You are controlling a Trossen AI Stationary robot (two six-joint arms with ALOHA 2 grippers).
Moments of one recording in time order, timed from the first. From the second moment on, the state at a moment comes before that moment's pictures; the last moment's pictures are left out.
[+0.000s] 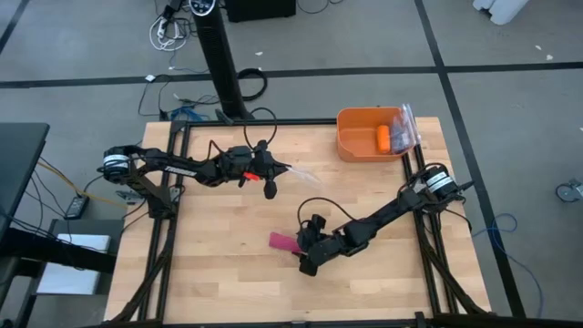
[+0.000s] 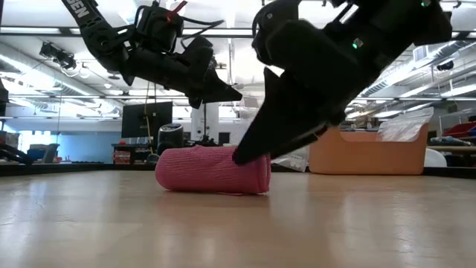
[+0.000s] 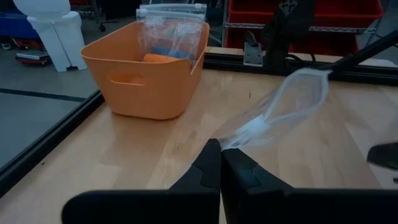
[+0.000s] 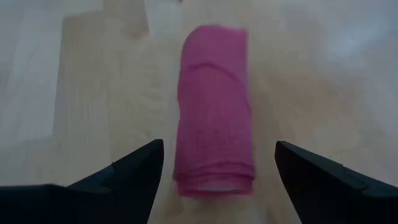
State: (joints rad) left arm 0.24 1.54 0.65 0.67 0.03 0.00; right arm 0.43 1.95 1.08 0.05 0.46 0.53
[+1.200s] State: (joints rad) left arm 0.22 1.54 0.65 0.65 -0.08 0.05; right arm 0.39 1.55 1.25 -0.58 0.38 0.61
